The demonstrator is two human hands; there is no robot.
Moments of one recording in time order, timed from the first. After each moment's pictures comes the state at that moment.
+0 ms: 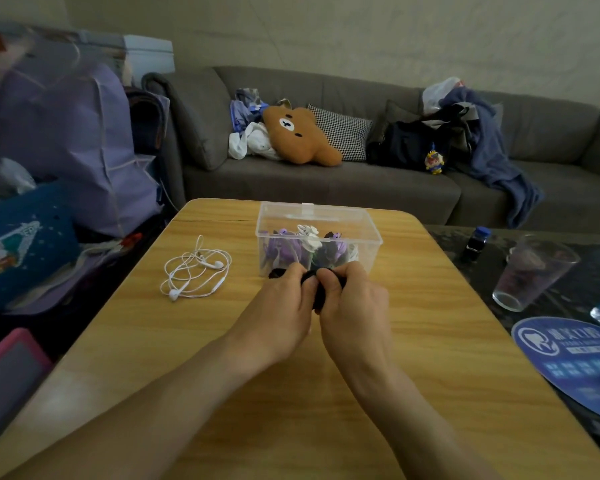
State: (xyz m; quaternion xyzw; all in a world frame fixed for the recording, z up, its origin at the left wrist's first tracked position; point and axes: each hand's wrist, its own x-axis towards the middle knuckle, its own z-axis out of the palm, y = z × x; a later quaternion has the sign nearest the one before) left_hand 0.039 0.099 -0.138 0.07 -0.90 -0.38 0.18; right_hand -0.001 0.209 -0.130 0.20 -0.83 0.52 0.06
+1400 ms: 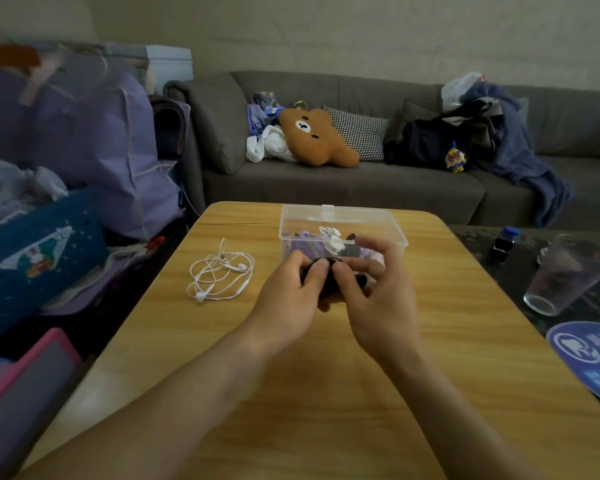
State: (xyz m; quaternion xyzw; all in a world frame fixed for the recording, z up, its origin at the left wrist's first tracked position) left_hand 0.040 0.084 -0.126 0.13 -0.80 -0.55 0.19; right_hand -0.011 0.203 -0.130 0.24 -0.73 0.64 0.01
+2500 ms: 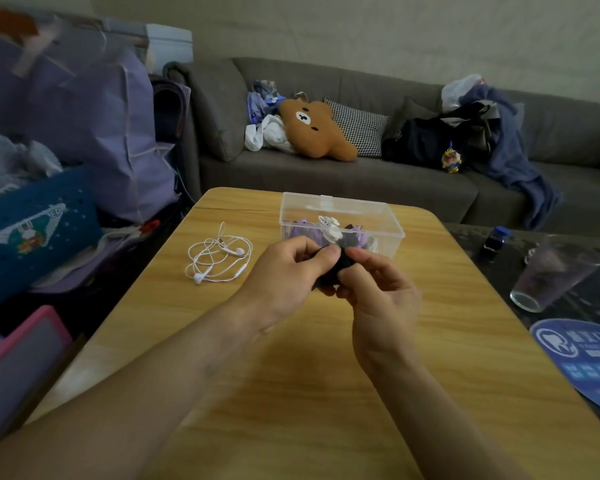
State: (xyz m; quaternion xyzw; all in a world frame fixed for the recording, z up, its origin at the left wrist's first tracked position) left_hand 0.058 0.089 -0.108 0.10 -0.75 -0.63 0.18; right_hand 0.013 0.203 -0.133 0.16 -0.53 0.83 -0.03
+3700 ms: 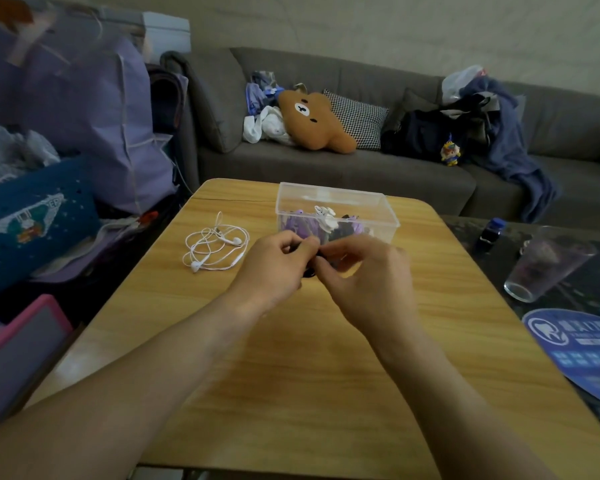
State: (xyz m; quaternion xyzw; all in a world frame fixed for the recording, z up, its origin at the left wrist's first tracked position) left_hand 0.051 0.084 -0.121 0.18 -0.78 -0.56 0.19; right_hand 0.000 0.215 -0.122 0.36 -0.82 0.40 0.18
